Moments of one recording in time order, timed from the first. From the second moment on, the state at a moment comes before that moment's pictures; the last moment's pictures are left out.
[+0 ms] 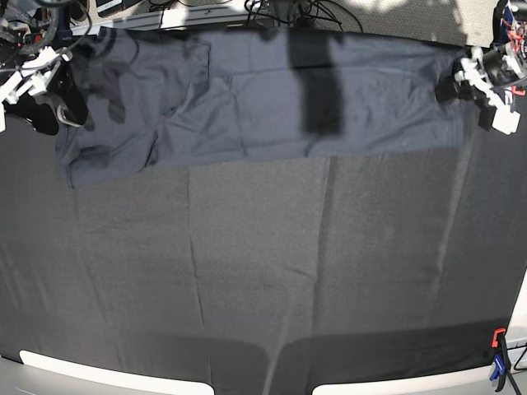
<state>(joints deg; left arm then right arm) 23.1 -24.1 -24.5 81.5 -66.3 -36.9 60.5 -34.1 16.7 55.2 123.6 69.8 40.2 -69.2</state>
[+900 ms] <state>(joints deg) 6.9 -23.8 -24.5 81.5 -36.3 -35.0 53.4 -34.1 16.7 55.2 123.6 69.7 40.2 -69.2</state>
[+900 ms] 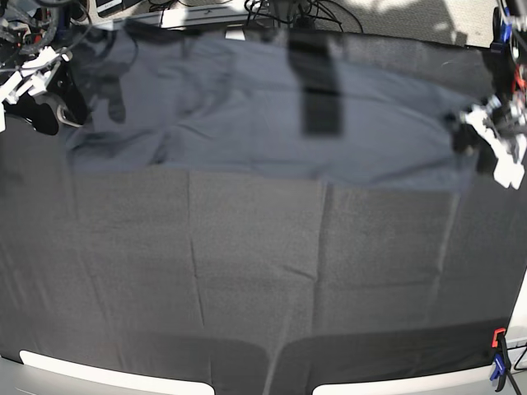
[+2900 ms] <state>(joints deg) 15.2 -9.7 4.9 104.4 -36.3 -26.3 53.5 -24.9 12.7 55.5 123.6 66.9 40.2 -66.6</state>
